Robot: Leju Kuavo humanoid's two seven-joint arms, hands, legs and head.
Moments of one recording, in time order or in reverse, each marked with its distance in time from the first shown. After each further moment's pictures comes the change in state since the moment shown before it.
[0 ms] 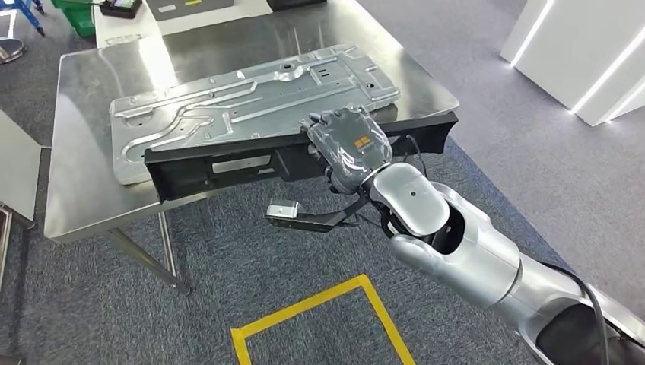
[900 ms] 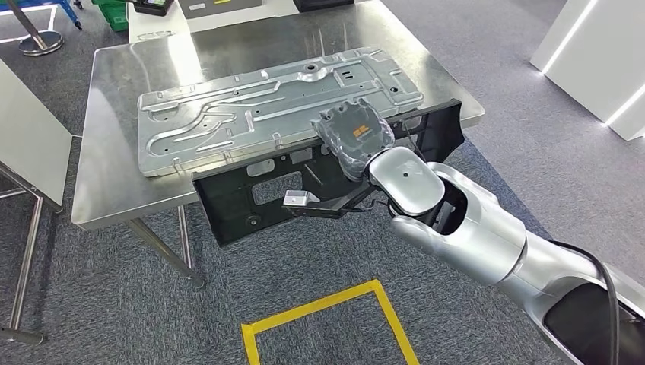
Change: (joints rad) left arm 0.000 0.016 0.006 0.001 -0.021 -0.060 0.031; right arm -0.113 -0.030 0.076 0.079 0.020 0.163 0.020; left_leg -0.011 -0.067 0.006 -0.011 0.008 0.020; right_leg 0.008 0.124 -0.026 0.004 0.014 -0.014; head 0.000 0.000
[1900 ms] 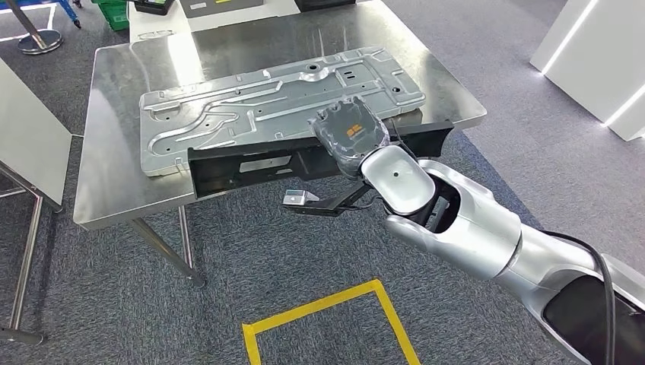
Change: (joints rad) left arm 0.000 0.002 0.017 0.000 -0.003 -0.016 0.002; right arm -0.046 0.007 0.058 0.026 0.035 0.025 0.026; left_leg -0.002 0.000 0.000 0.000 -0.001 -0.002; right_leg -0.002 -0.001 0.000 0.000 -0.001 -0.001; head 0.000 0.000
